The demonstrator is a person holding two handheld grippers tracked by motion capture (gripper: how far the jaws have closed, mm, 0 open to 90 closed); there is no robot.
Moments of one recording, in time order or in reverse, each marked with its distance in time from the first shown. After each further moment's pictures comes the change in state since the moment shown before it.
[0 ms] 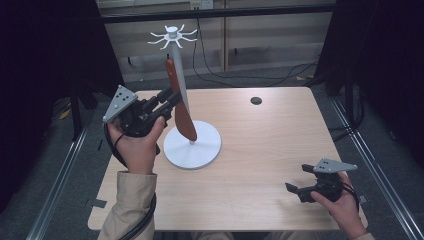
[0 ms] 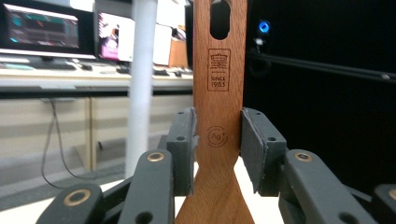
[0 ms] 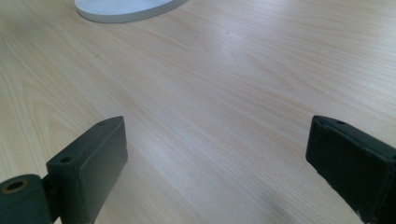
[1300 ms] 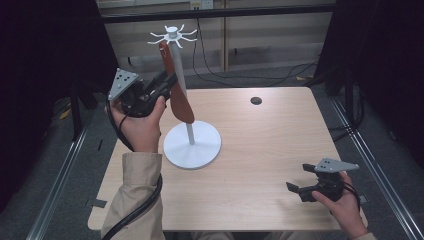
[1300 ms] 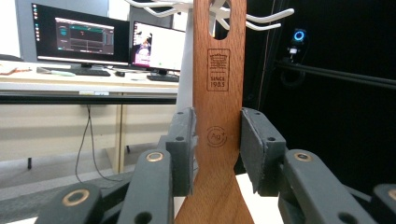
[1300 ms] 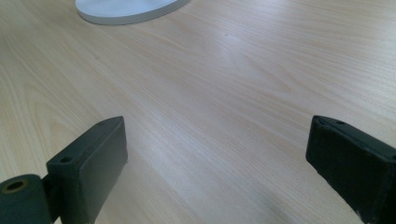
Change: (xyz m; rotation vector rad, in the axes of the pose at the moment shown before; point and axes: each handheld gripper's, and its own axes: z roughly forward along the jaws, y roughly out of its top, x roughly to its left) left arm 0.013 0.012 0.030 -0.017 0.108 -0.010; right arm -0.002 0.001 -0.002 -0.002 0.008 -0.003
